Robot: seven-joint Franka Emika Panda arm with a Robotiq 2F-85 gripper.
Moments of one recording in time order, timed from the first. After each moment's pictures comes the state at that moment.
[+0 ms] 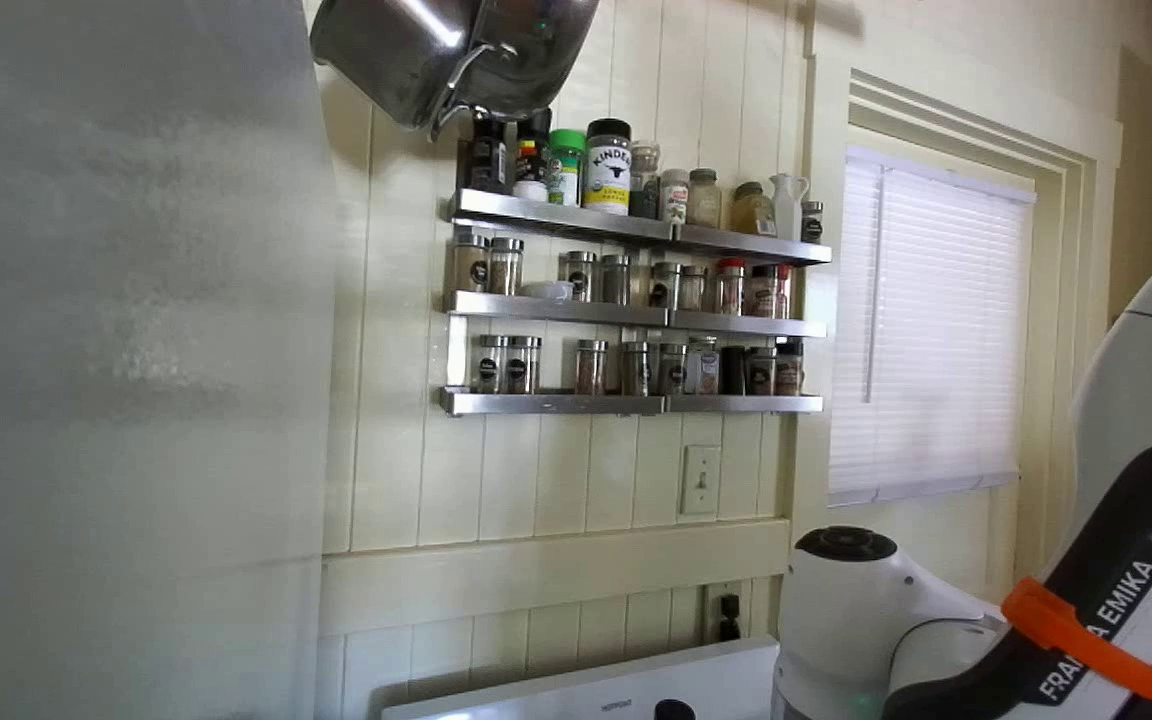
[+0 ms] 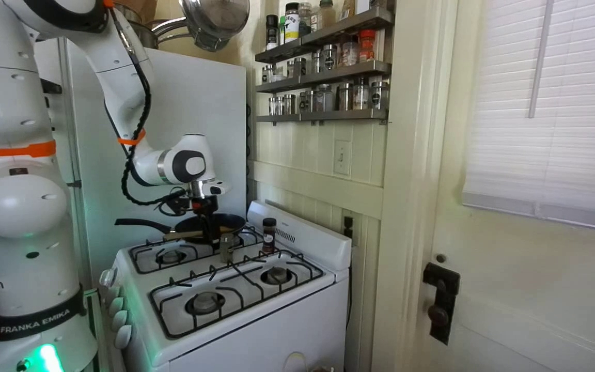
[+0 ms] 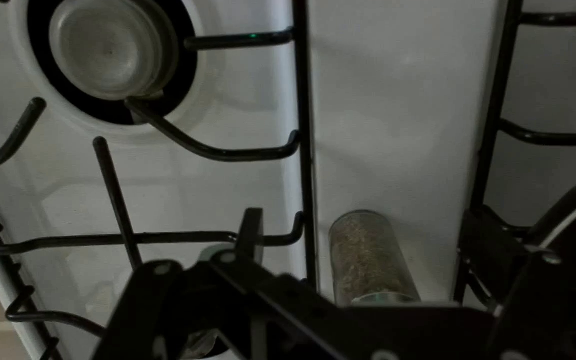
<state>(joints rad) 0.11 -0.08 0.32 -2.75 -0.19 2.75 0.64</state>
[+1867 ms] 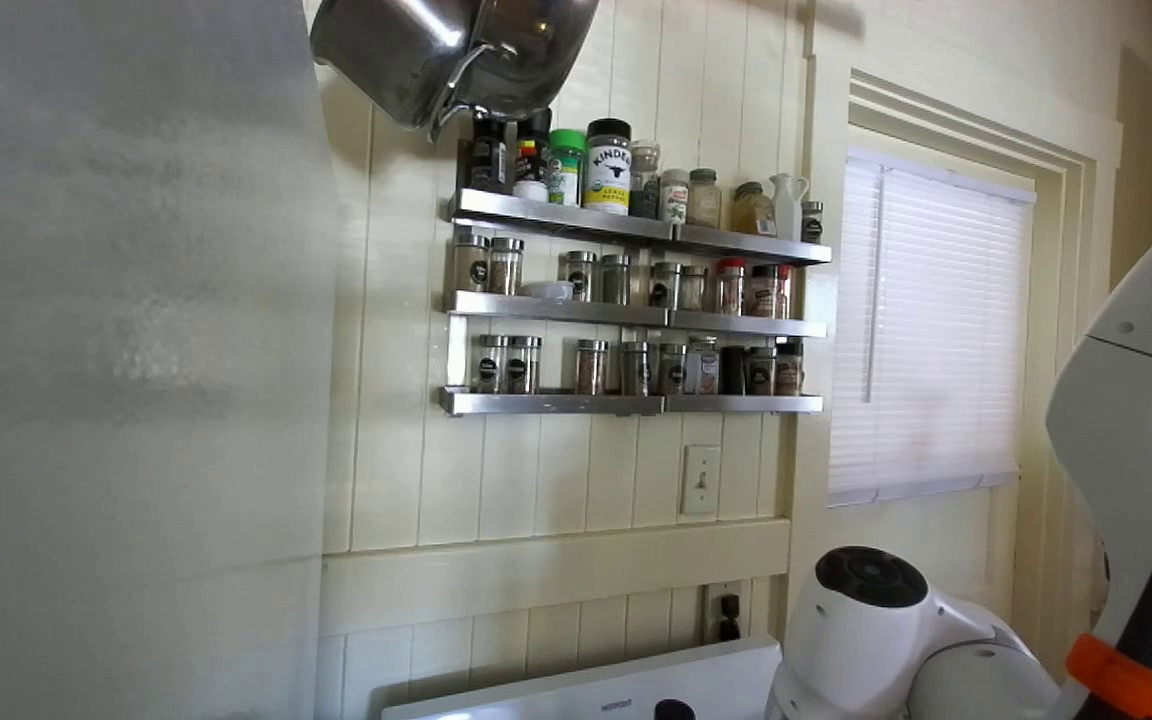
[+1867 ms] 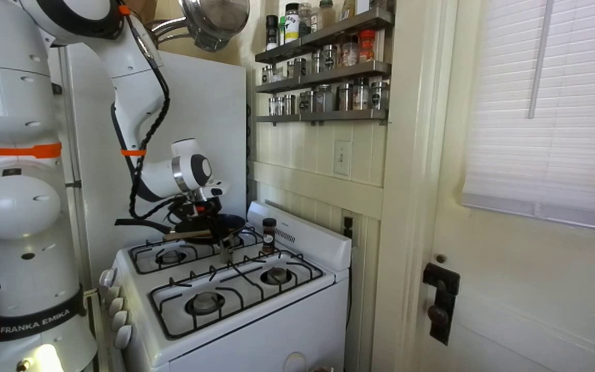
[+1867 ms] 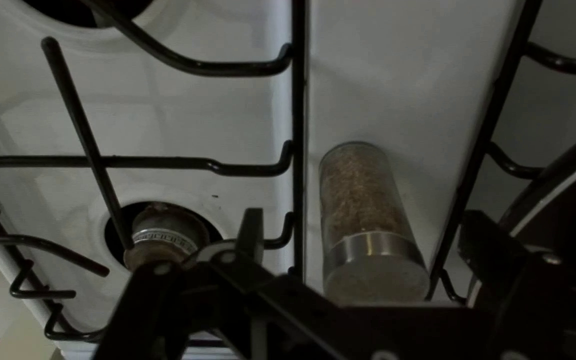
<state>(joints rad) 0.04 -0.01 0.30 -2.73 -0.74 2.94 1.04</state>
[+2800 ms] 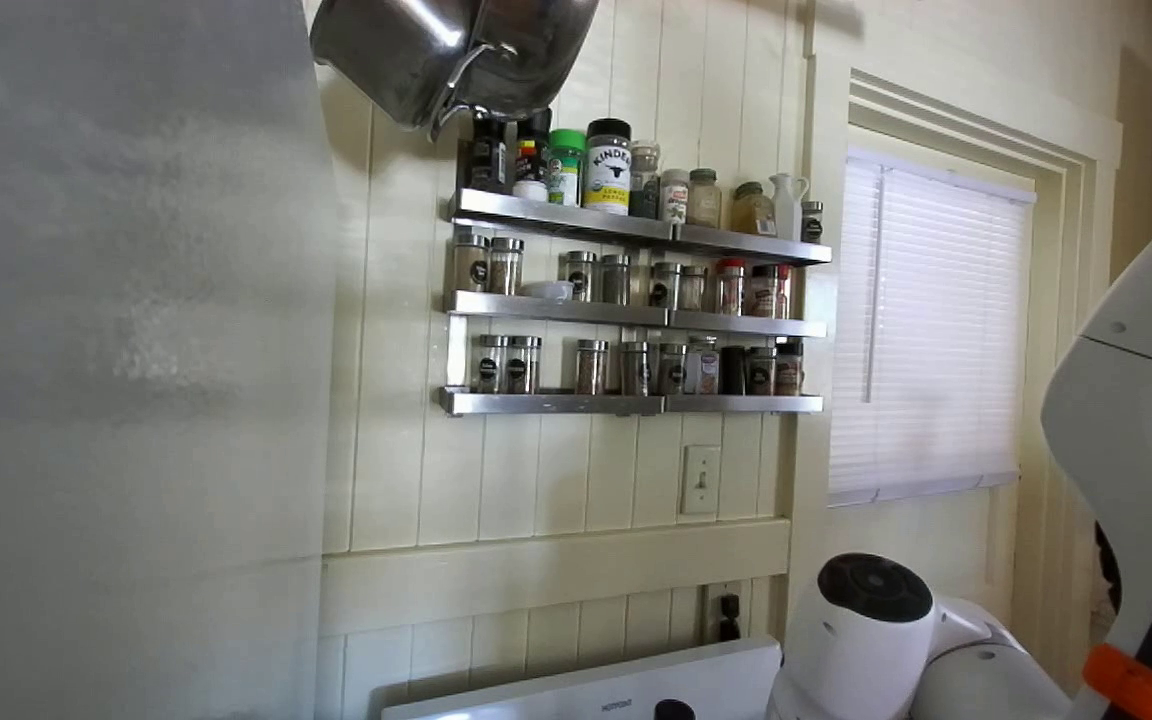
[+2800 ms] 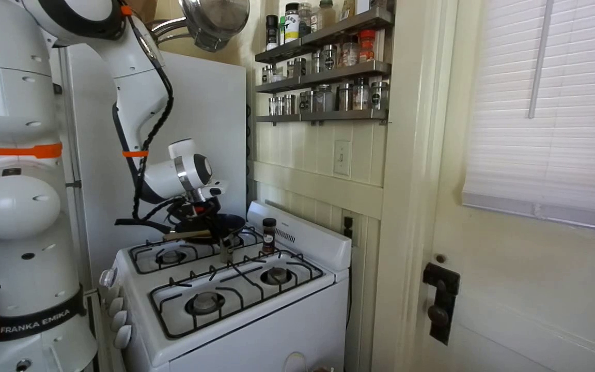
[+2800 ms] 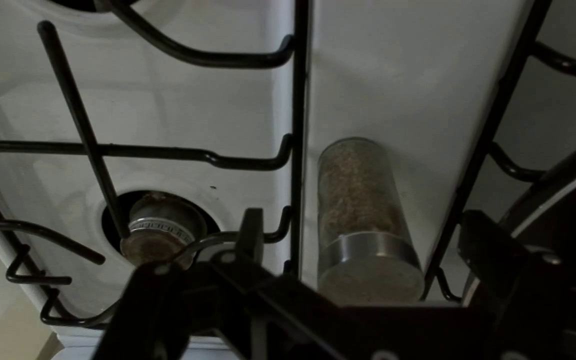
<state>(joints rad) 0.03 0.00 0.30 -2.72 -0.90 2.94 1.15</state>
